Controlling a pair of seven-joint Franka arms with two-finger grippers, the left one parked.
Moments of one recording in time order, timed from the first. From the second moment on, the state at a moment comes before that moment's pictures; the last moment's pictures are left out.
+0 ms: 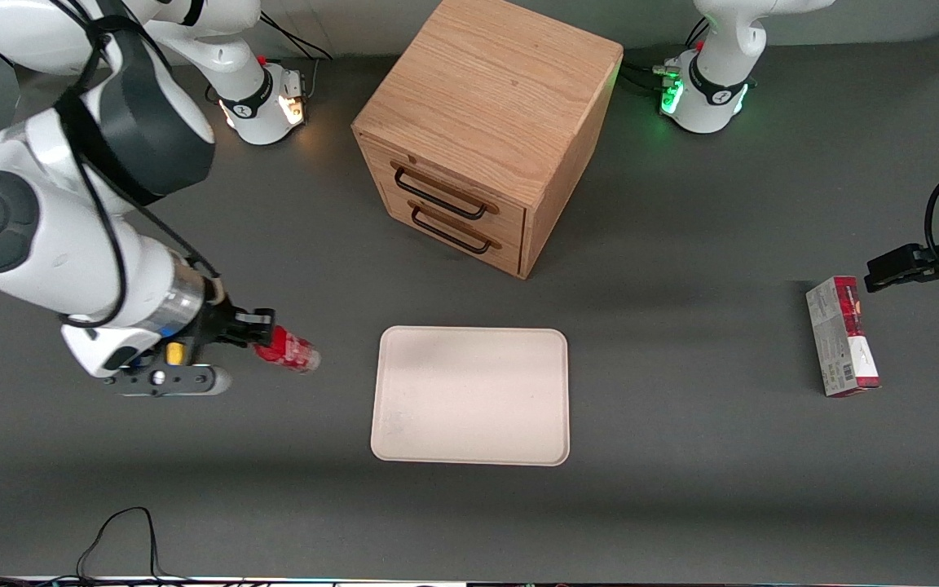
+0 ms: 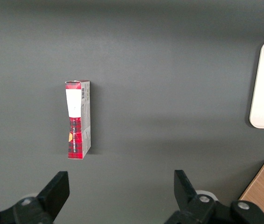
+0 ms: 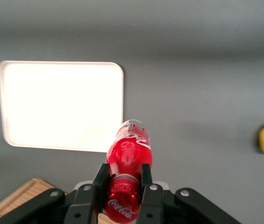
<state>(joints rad) 0.02 0.63 0.54 -0.94 -0.23 1.54 0.48</state>
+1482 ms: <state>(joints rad) 0.17 0.98 0.53 -0.93 -0.52 1.98 0.64</state>
